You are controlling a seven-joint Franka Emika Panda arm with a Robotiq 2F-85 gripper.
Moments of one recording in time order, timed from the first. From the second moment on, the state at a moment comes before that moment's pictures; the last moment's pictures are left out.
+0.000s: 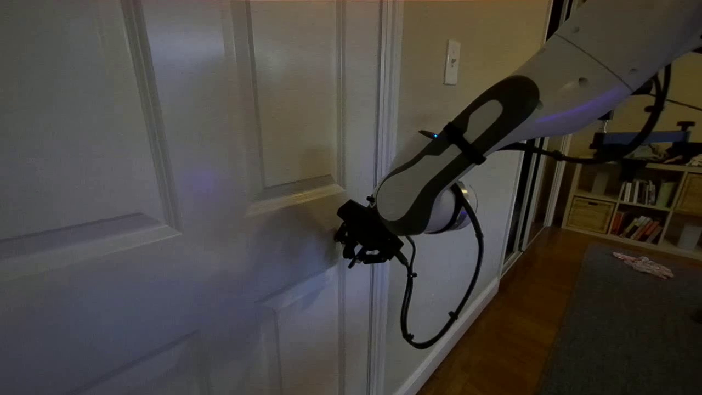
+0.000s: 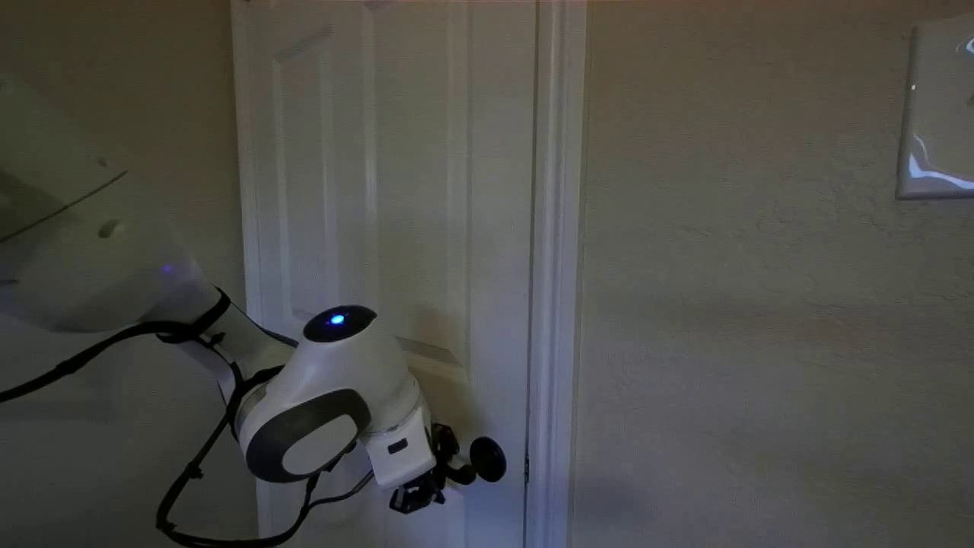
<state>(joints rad) 0.15 0.97 -0.05 -1.50 0.41 3.02 1.11</state>
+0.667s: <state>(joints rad) 0.04 0.97 0.07 -1.49 0.41 2.98 1.00</state>
